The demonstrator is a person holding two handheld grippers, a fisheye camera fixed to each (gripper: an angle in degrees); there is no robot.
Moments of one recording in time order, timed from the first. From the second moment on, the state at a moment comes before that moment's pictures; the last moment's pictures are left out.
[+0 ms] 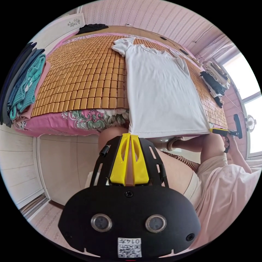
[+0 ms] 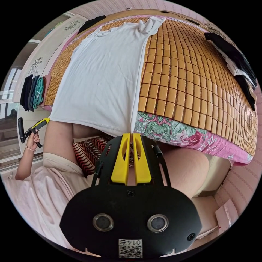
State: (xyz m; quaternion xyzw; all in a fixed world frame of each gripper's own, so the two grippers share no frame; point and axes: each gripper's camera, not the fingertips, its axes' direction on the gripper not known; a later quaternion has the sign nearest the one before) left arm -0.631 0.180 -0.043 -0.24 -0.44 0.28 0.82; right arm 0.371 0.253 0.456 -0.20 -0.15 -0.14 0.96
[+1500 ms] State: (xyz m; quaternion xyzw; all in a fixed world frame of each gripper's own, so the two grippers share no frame) left arm -0.450 0.105 0.615 -0.40 -0.27 0.45 0.75; right arm 0.509 0.132 0.472 -0.13 -0.07 -0.02 0.99
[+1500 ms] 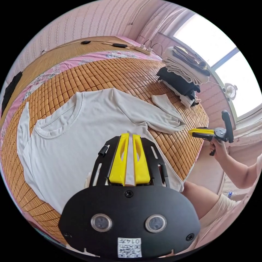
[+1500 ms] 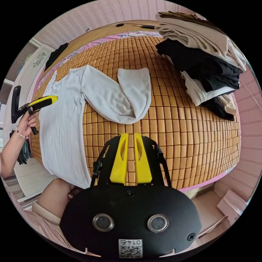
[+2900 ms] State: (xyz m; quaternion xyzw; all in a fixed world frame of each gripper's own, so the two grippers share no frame) left arm -0.408 0.193 0.918 -0.49 -0.28 0.53 0.63; right arm 0.662 0.194 0.490 -0.06 0.00 0.20 0.98
